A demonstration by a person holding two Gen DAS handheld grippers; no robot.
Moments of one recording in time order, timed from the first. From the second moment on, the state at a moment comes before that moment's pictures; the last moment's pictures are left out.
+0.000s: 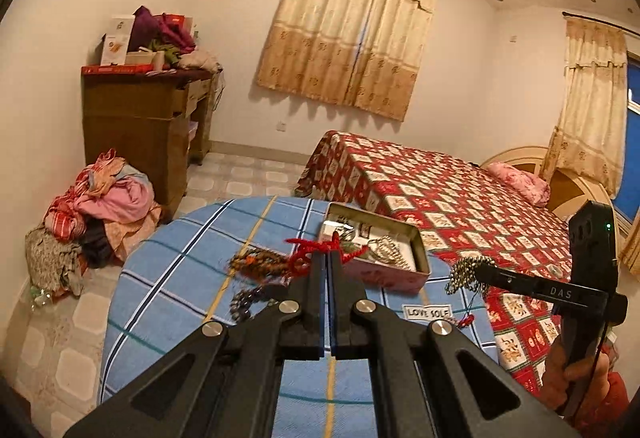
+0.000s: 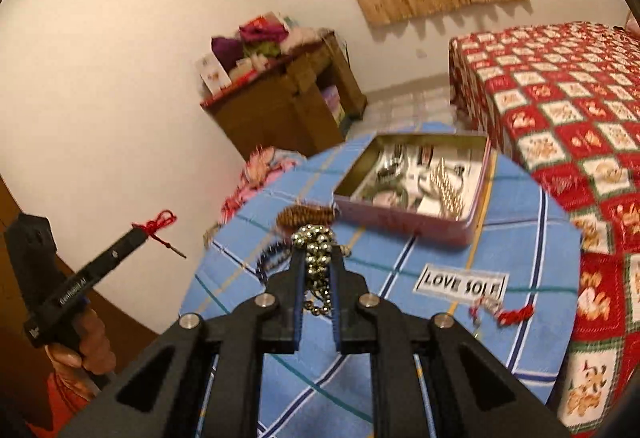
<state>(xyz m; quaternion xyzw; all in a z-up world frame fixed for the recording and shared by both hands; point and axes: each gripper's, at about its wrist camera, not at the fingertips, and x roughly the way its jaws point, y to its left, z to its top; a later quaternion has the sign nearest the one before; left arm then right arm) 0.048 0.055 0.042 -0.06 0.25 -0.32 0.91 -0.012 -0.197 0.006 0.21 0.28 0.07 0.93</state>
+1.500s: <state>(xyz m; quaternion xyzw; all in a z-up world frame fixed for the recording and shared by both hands) 0.173 -0.161 -0.013 0.05 0.34 -0.37 0.86 0.099 -0.315 -0.007 0.26 0.25 -0.06 0.93</state>
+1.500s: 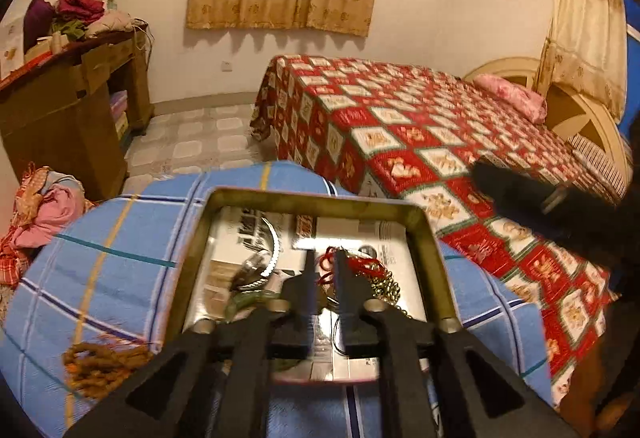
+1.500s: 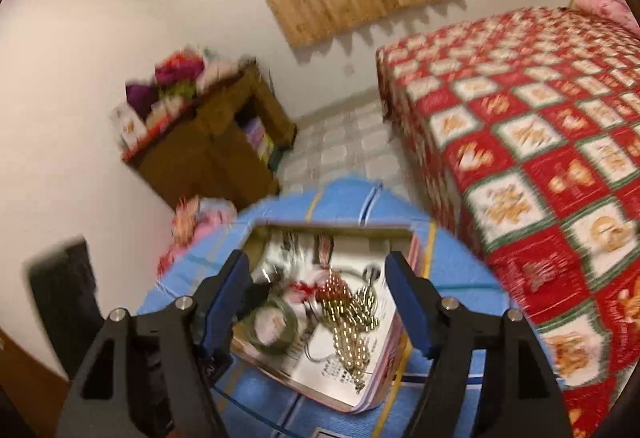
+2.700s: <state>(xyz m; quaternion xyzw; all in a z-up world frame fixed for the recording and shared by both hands) 0.038 0.013 -0.069 0.04 0.34 -0.11 0.93 -0.008 -0.176 -0.088 0.19 0.33 -0.07 0.92</state>
